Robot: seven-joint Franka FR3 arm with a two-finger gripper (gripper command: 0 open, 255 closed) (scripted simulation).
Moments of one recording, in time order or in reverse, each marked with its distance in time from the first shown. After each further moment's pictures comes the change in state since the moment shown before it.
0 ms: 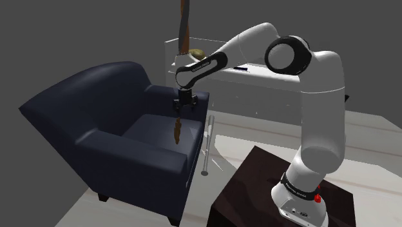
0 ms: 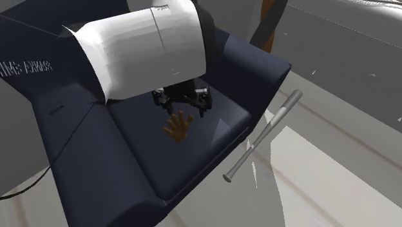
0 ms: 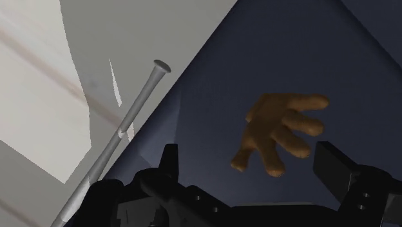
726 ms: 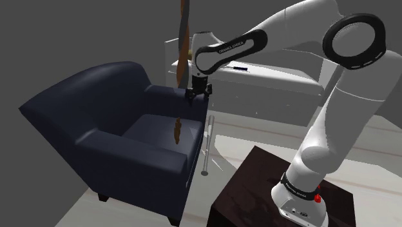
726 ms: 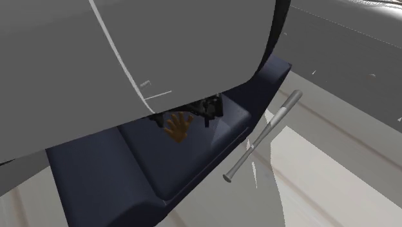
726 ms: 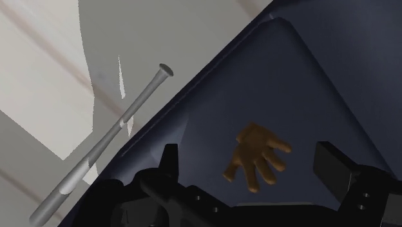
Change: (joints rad) arm -0.004 -0.447 0.028 -0.347 0.038 -0.020 -0.129
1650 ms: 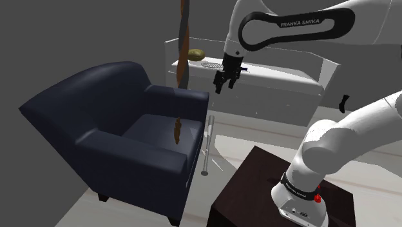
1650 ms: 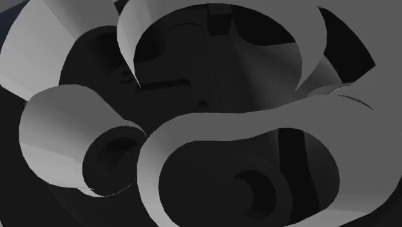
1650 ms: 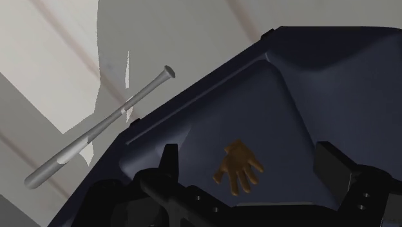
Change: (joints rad) arm 0.033 -0.550 -0.050 -0.249 0.050 -0.201 -0.221
